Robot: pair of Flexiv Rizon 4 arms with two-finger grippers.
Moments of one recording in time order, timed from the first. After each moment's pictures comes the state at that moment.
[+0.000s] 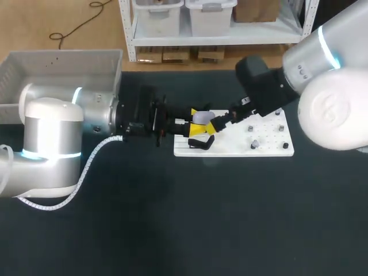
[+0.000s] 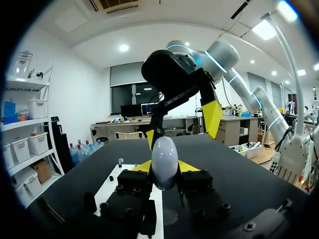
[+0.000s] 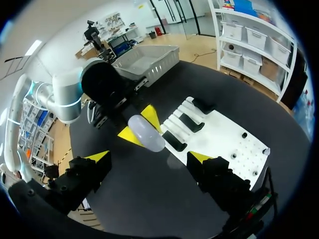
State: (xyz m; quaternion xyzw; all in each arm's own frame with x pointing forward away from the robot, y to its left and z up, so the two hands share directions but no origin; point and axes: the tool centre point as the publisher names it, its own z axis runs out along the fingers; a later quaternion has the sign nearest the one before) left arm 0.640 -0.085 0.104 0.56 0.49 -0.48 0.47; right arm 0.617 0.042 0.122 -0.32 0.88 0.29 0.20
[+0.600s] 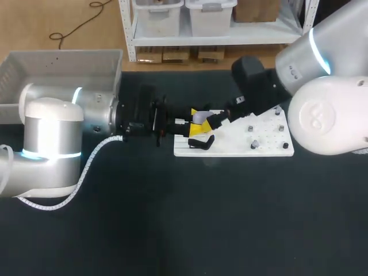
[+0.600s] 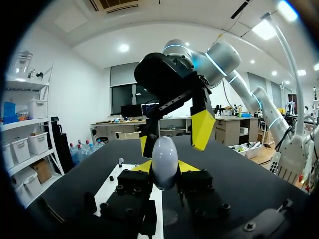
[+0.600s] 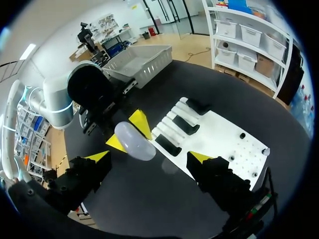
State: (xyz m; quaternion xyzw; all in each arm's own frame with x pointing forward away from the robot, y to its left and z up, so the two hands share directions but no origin) left arm 0.640 -0.085 0.104 0.56 0.49 -0.48 0.47; right arm 0.632 0.044 0.113 -0.30 0.89 0.27 0.20
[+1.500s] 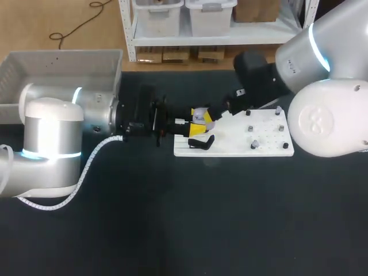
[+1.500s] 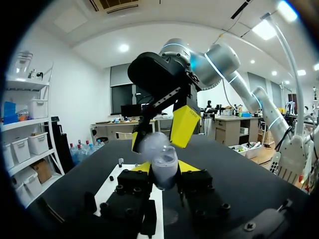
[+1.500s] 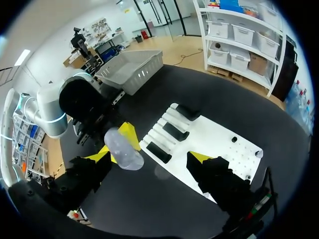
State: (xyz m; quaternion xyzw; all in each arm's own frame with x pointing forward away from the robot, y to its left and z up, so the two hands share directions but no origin) left arm 0.640 -0.085 0.104 0.56 0.49 -0.48 0.47; right arm 0.652 0.038 0.119 -0.27 0.90 0.26 0.22
